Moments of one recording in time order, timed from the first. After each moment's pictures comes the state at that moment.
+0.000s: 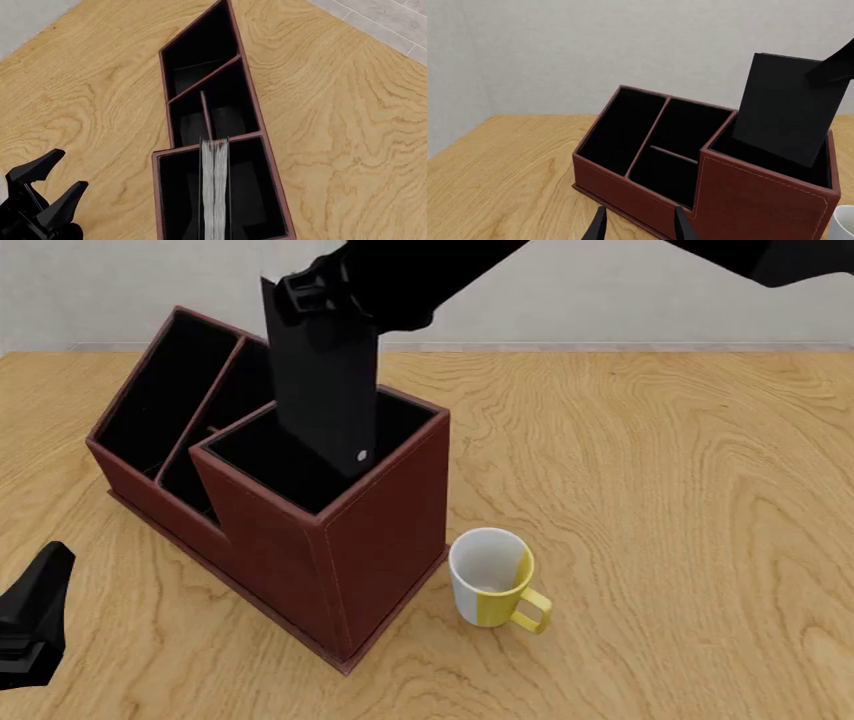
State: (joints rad) left arm 0.00 0.01 0.00 0.00 0.00; right arm 0.87 1.70 -1.83 0.90 0.14
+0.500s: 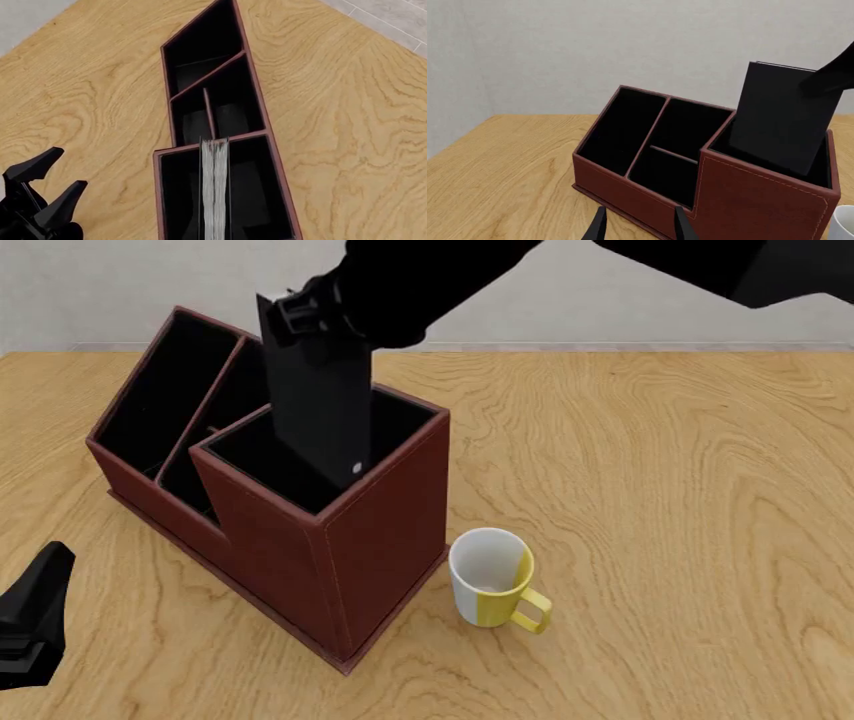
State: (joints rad) left arm 0.00 0.01 0.00 0.00 0.00; right arm 0.88 1.70 -1.79 0.86 0.15
